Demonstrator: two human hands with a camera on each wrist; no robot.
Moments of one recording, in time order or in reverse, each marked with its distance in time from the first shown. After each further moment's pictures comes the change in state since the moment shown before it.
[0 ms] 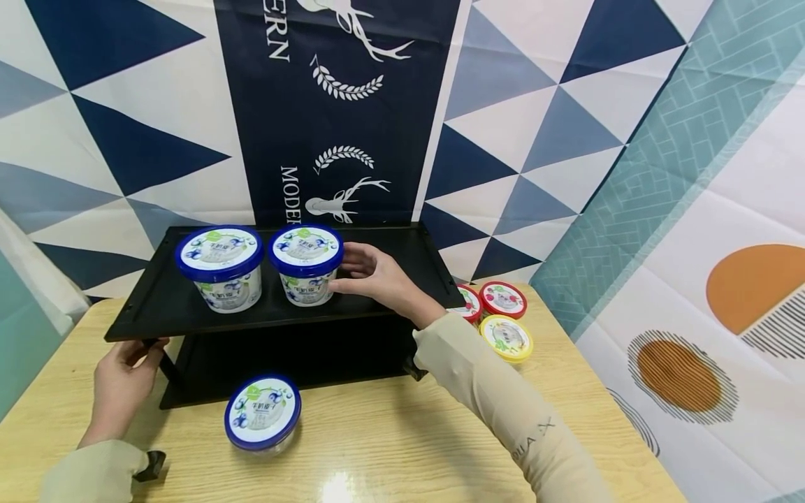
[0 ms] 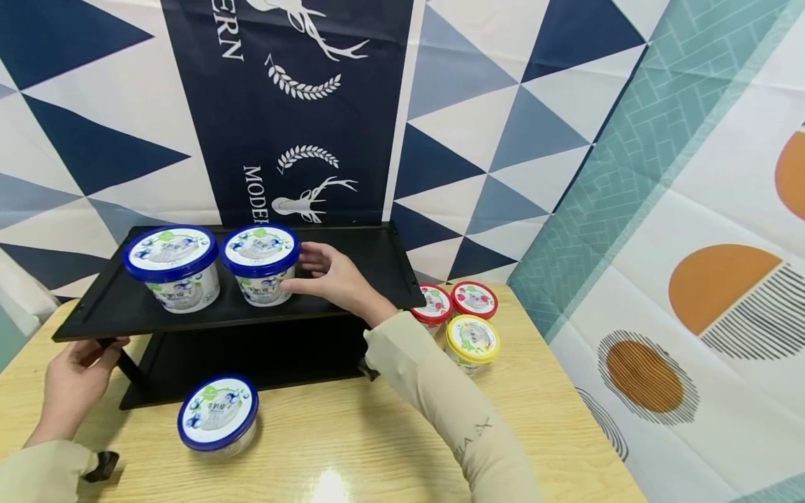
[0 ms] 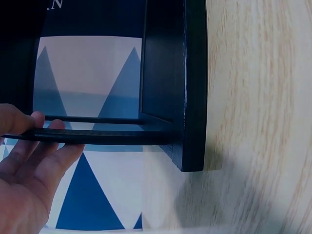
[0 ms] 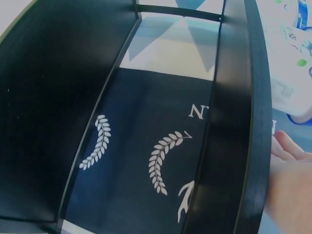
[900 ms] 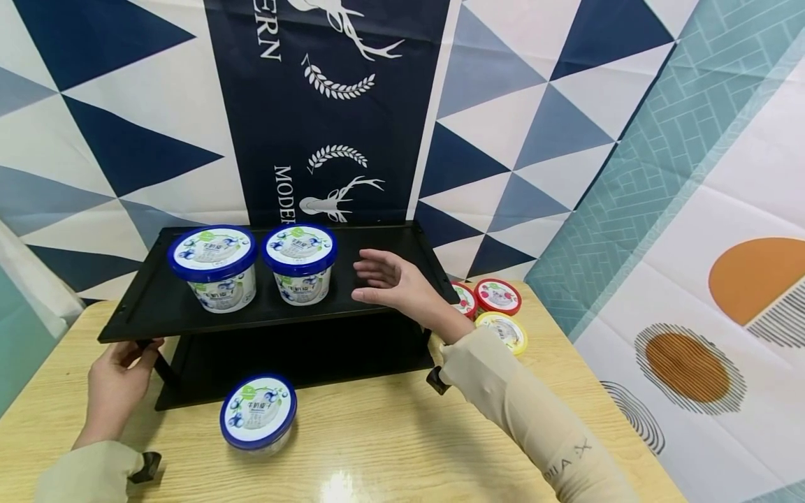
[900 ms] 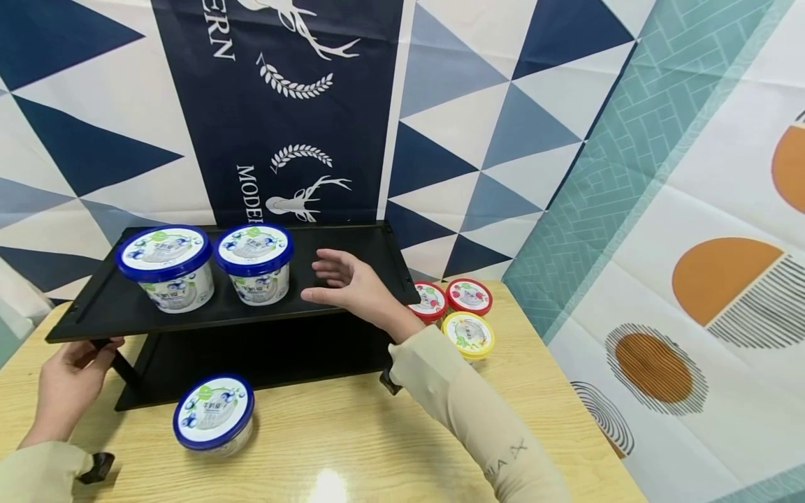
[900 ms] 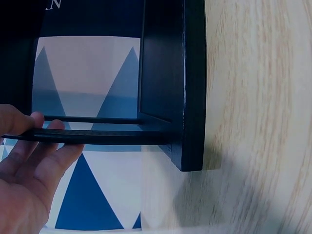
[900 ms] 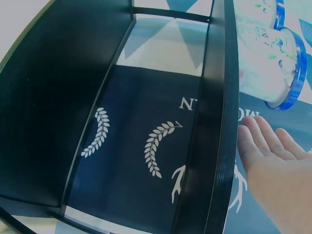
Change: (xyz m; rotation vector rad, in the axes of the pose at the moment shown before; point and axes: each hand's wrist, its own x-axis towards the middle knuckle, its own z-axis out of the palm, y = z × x) left_hand 0.000 -0.001 0.001 -0.008 0.031 0.046; right_hand -0.042 0.002 -0.022 0.067 -0.020 -0.055
